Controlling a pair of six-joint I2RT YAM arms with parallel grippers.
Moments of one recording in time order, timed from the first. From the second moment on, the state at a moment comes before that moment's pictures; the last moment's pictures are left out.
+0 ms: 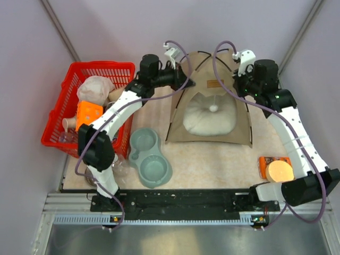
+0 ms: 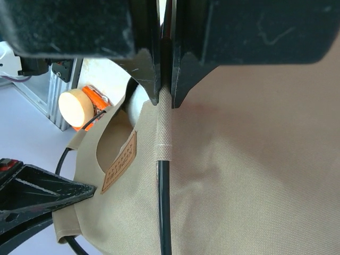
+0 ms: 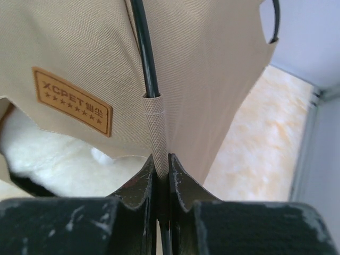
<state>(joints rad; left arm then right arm) -0.47 1.78 1.66 -0.07 0.67 -0.37 0.25 1.35 1.52 -0.62 -0.08 -0.21</state>
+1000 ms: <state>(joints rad) -0.46 1.80 1.68 -0.01 0.40 -0.35 0.27 1.17 1.44 -0.45 -0.22 0.12</state>
